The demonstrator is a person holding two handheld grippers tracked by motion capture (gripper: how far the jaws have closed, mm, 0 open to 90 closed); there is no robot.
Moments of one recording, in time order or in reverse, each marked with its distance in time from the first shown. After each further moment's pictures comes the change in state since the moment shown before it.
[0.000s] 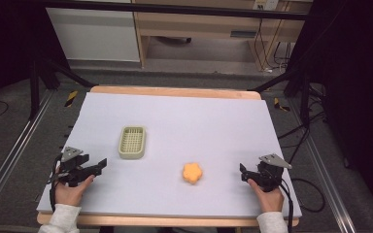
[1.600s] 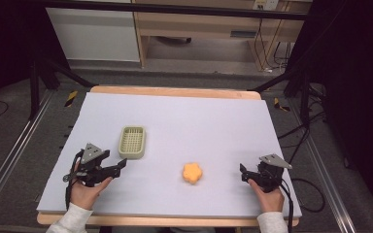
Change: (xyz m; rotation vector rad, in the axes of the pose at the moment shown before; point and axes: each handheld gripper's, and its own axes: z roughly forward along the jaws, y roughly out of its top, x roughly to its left) left arm -0.063 0.026 -0.006 -0.047 -0.112 0.157; right arm 0.000 0.000 -0.002 -0.005 -0.002 -0.002
